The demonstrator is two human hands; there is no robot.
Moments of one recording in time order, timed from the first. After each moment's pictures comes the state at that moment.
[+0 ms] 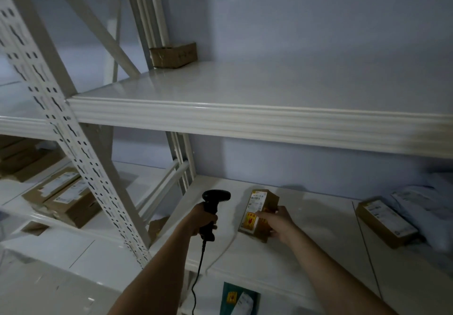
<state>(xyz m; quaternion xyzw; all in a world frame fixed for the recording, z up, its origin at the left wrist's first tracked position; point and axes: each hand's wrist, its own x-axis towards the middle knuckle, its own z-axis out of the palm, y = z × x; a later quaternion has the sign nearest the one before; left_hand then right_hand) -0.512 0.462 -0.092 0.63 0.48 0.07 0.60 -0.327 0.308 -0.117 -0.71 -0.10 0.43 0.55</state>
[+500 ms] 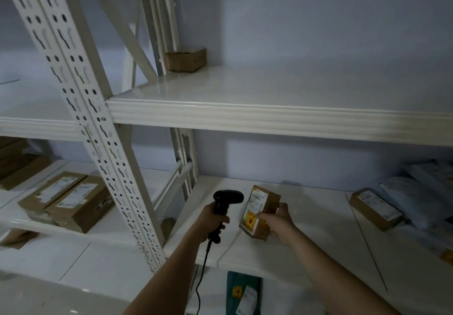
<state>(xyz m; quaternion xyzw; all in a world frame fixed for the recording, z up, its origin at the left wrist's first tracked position) -0.564 0.456 -0.084 0.67 0.39 0.10 0.62 -0.402 0.309 -0.098 -0.74 -0.10 0.35 0.57</state>
